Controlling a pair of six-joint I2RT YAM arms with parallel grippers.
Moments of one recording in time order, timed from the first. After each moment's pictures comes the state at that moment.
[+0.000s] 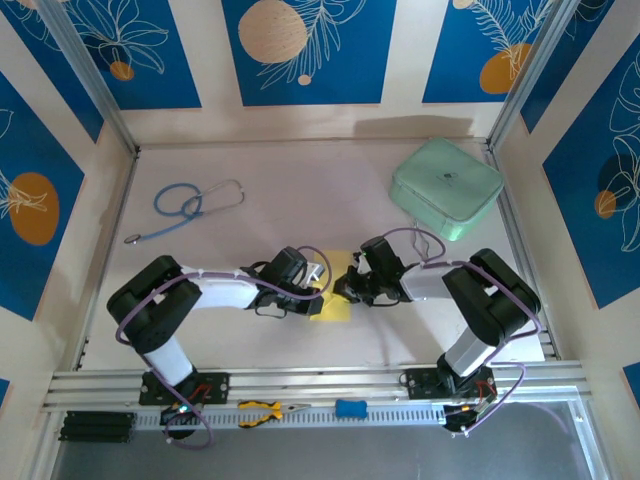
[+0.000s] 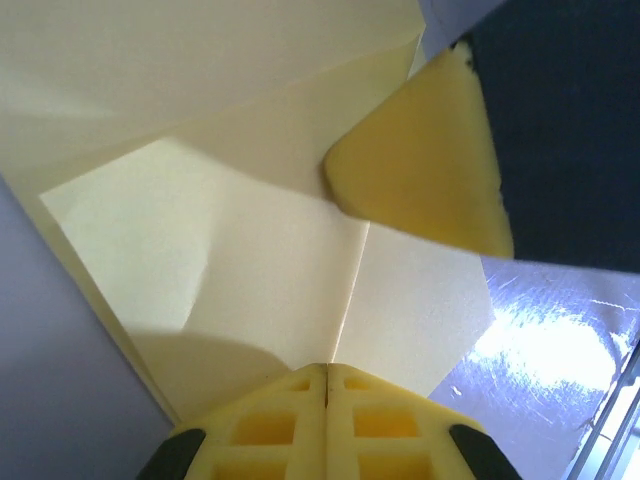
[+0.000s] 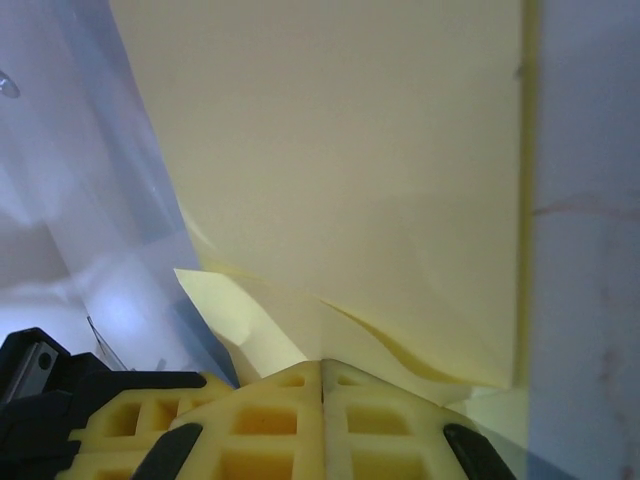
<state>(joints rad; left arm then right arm) -0.83 1.67 0.71 -0.01 0.43 -0.55 0.57 1.62 0.55 0.14 -0.55 1.03</state>
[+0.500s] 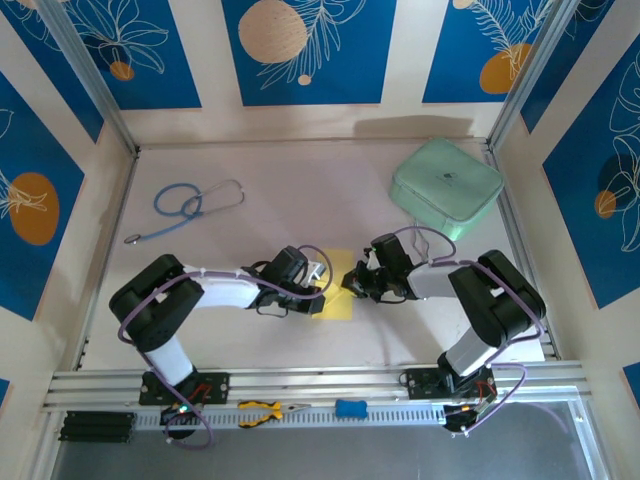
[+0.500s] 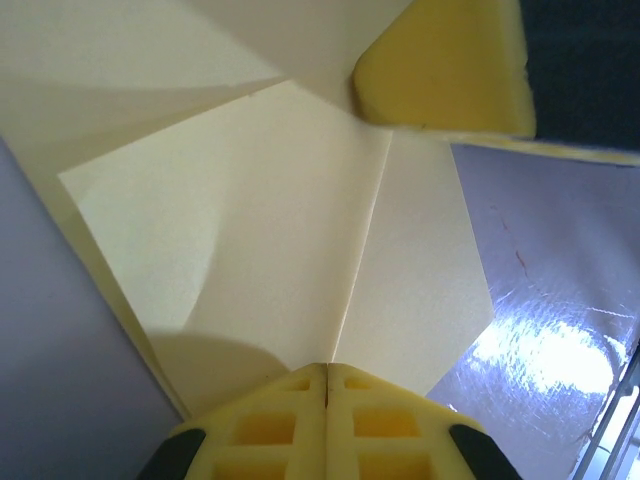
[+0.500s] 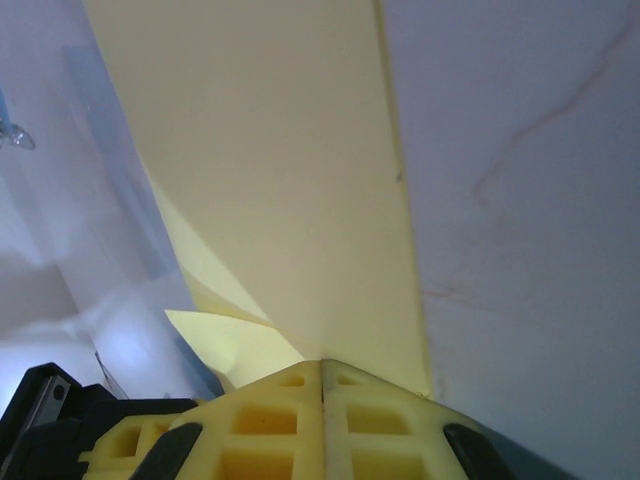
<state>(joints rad) -0.83 1.69 0.71 0.02 0.43 -0.55 0.49 1.60 0.53 0.14 -0.53 1.01</state>
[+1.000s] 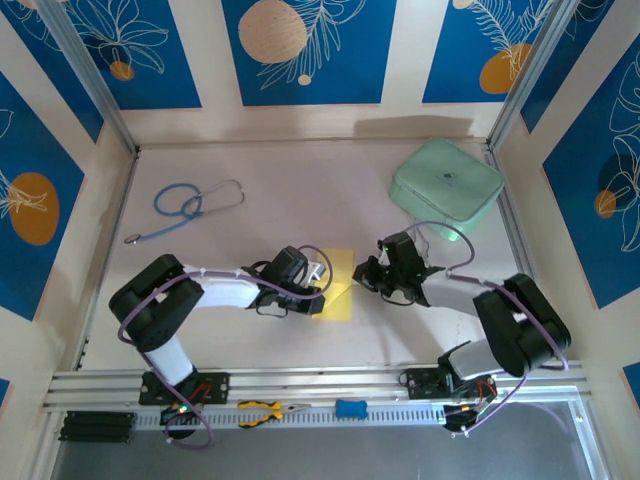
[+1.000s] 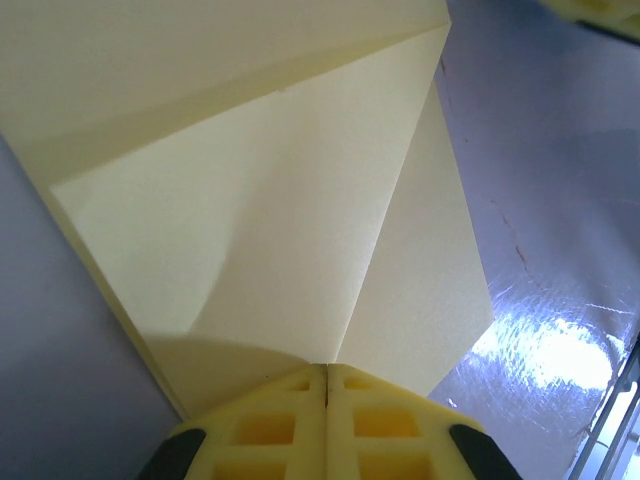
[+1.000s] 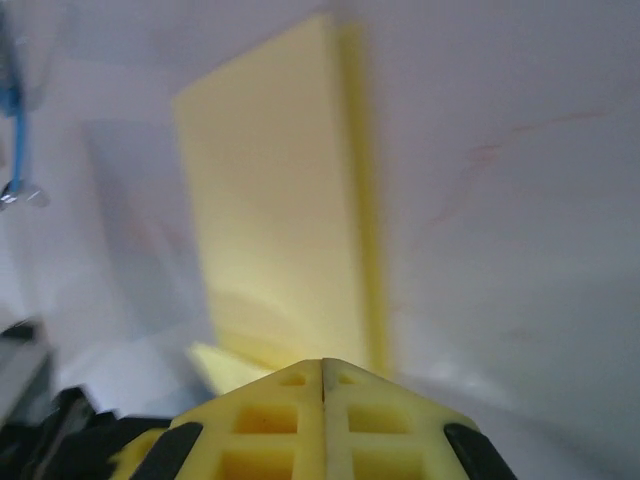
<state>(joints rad) -0.83 1.69 0.71 0.01 0.44 -0.55 0.49 1.39 0.48 0.10 -0.38 0.95</state>
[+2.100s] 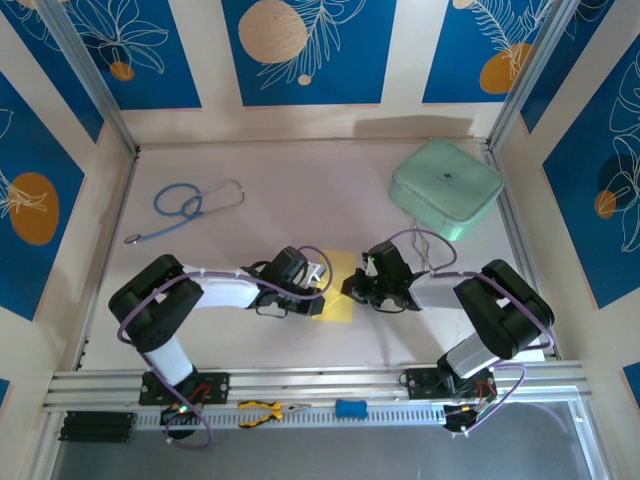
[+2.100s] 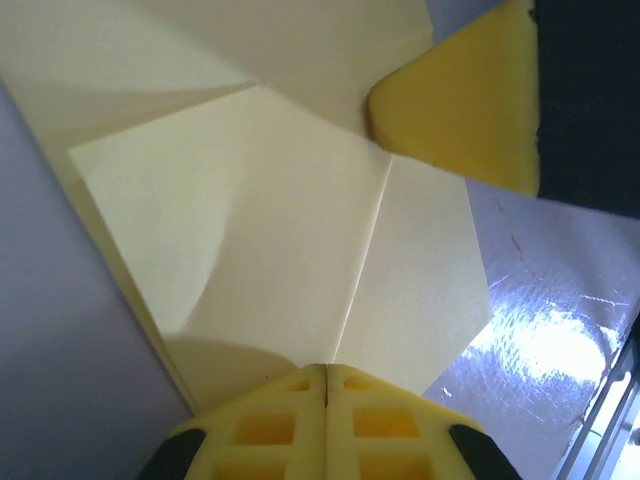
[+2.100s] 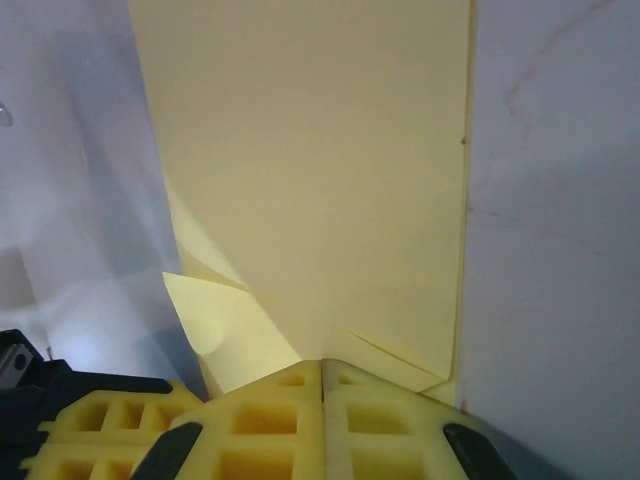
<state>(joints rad) -0.83 1.68 0.71 0.00 0.45 -0.55 0.56 1.54 0.46 0.19 -0.44 0.97</state>
